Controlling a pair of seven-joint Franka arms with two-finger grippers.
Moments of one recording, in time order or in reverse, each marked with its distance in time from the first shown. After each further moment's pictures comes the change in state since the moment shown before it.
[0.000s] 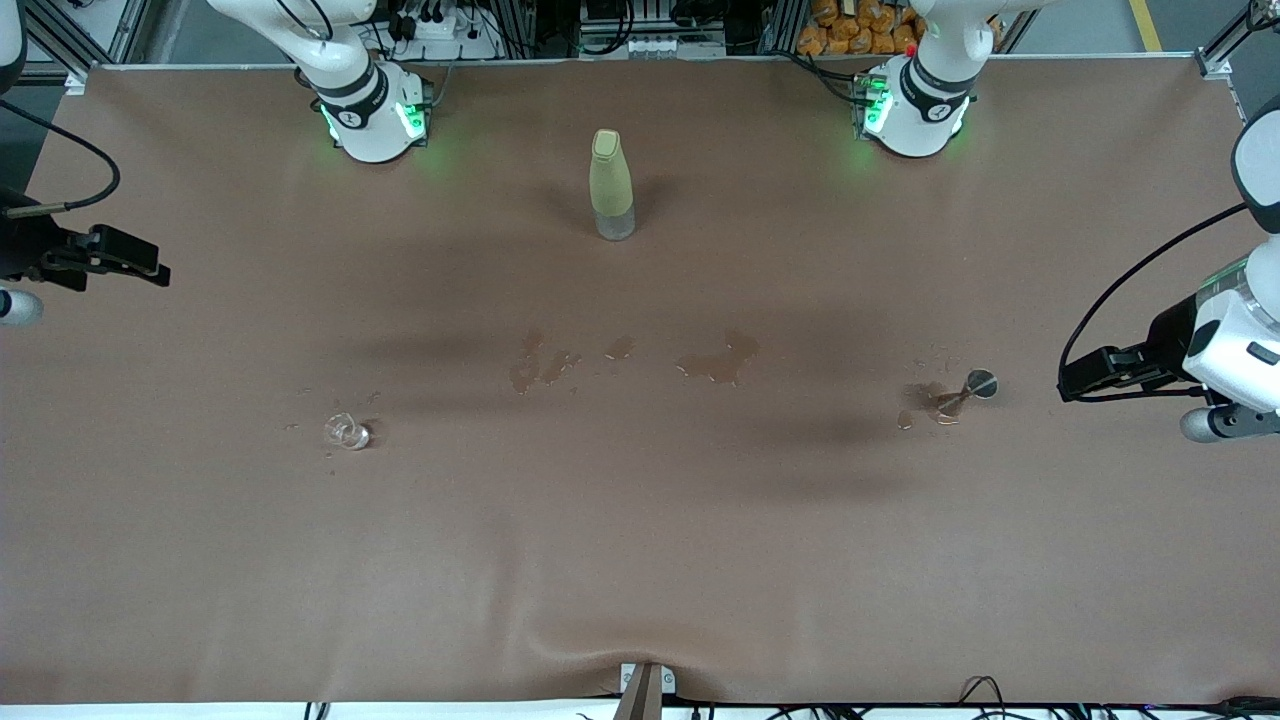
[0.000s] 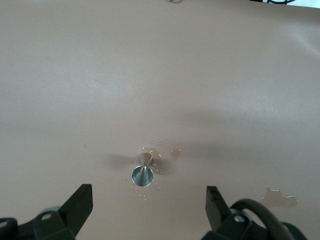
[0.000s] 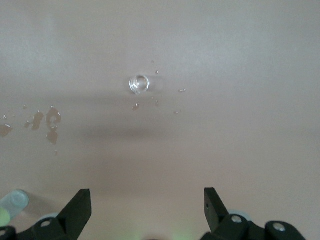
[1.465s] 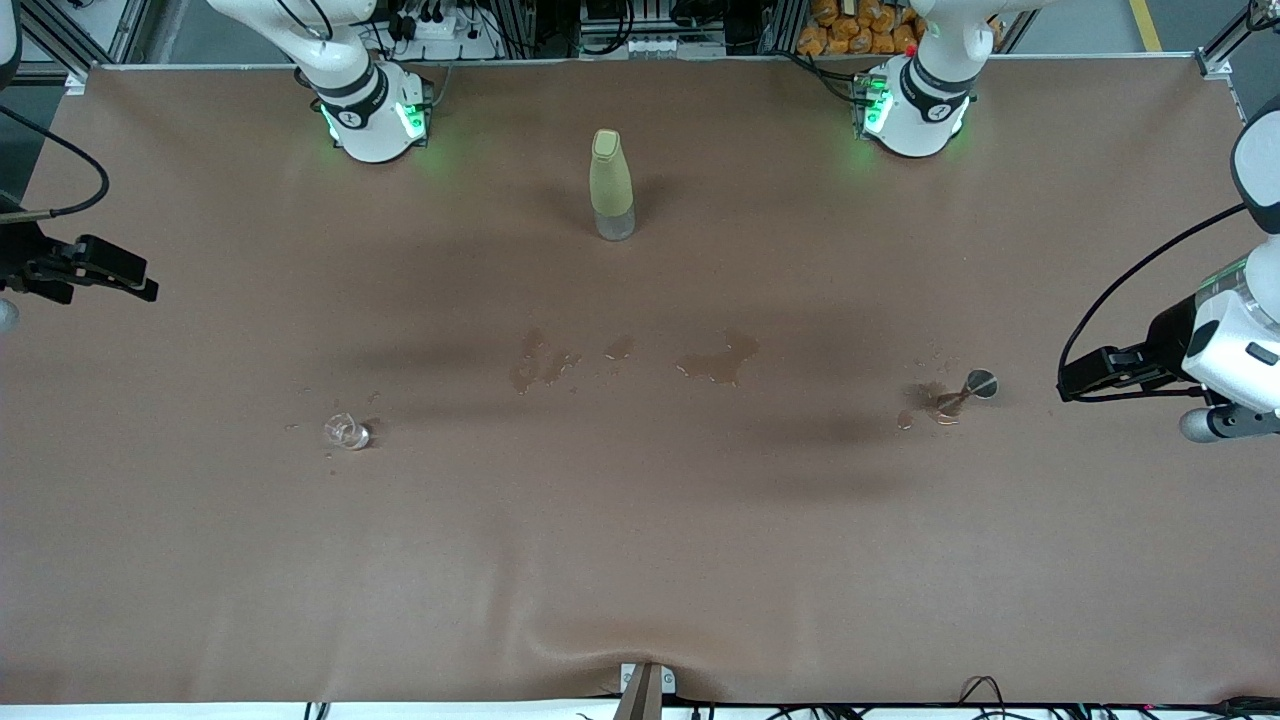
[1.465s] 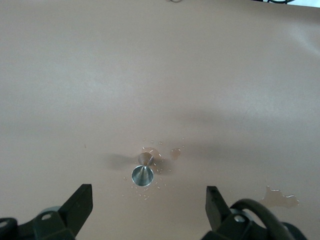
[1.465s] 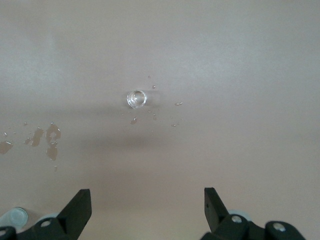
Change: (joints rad) left arm 0.000 0.000 0.000 -0.001 0.000 0.000 0.000; right arm 0.002 0.001 -0.009 0.004 -0.001 0.046 0.025
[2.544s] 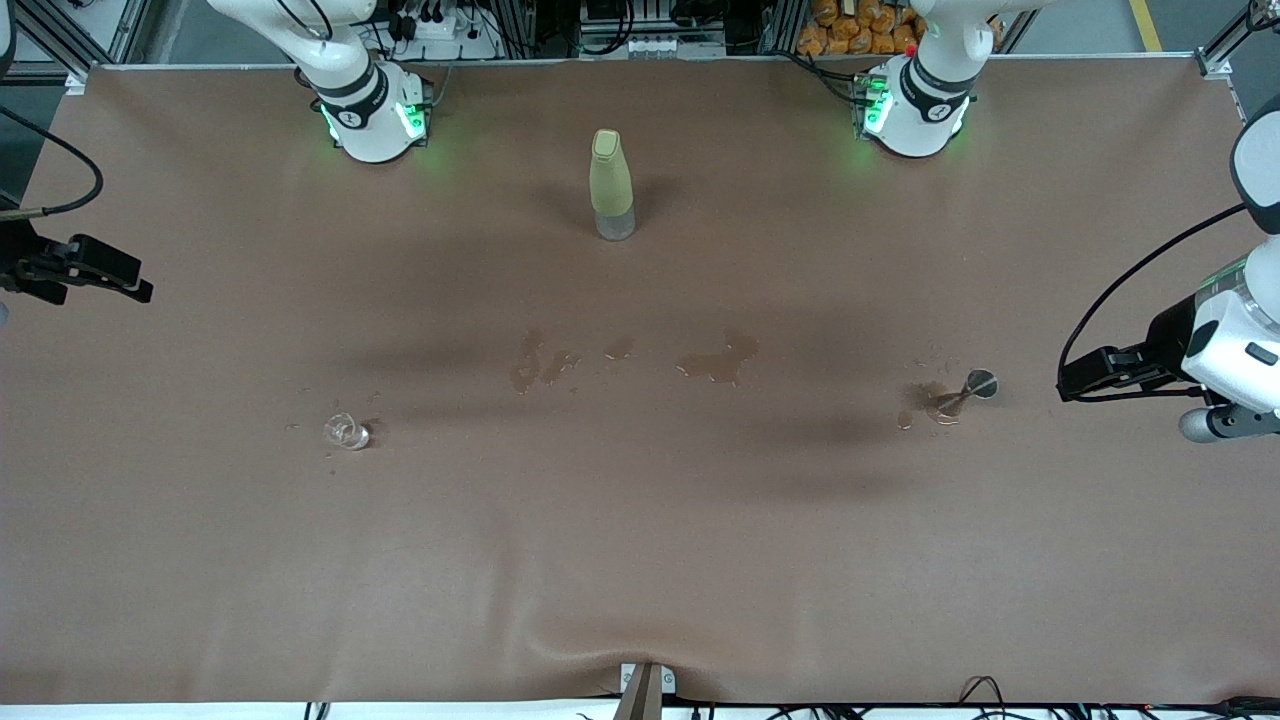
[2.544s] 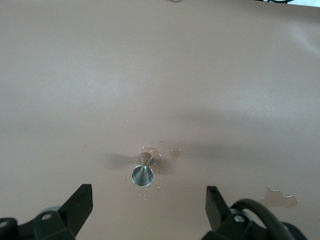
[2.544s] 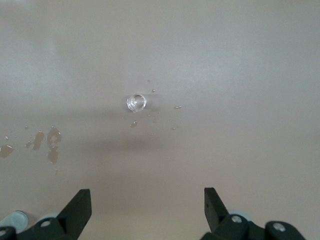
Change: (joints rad) left arm 0.000 0.000 0.000 -0.001 0.000 0.000 0.000; right arm 0.000 0.001 -0.001 0.013 -0.001 0.004 0.002
